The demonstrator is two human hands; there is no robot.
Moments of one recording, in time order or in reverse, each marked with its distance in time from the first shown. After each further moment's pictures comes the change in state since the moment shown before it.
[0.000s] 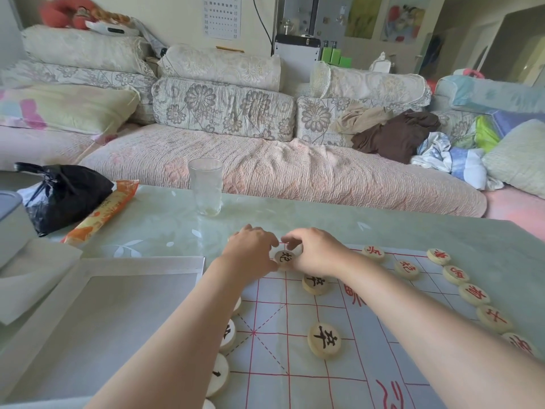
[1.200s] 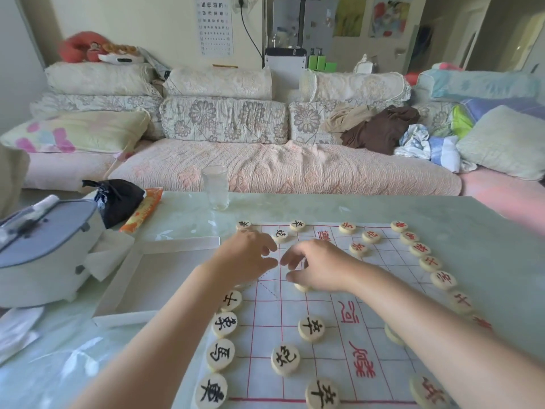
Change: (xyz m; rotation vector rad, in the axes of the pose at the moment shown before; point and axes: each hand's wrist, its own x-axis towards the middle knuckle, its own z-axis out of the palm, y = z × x) left_hand -0.141 0.057 -0.073 -0.103 -0.032 0.062; right_hand -0.173 -0.052 -0.036 0.083 -0.077 -0.085
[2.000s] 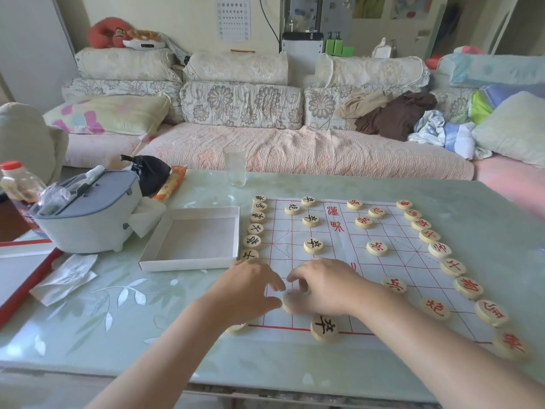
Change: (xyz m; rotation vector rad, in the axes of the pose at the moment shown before) left_hand -0.144 0.020 0.024 0.065 -0.066 0.077; right_hand -0.092 -0.034 0.054 -0.311 -0.114 -0.089
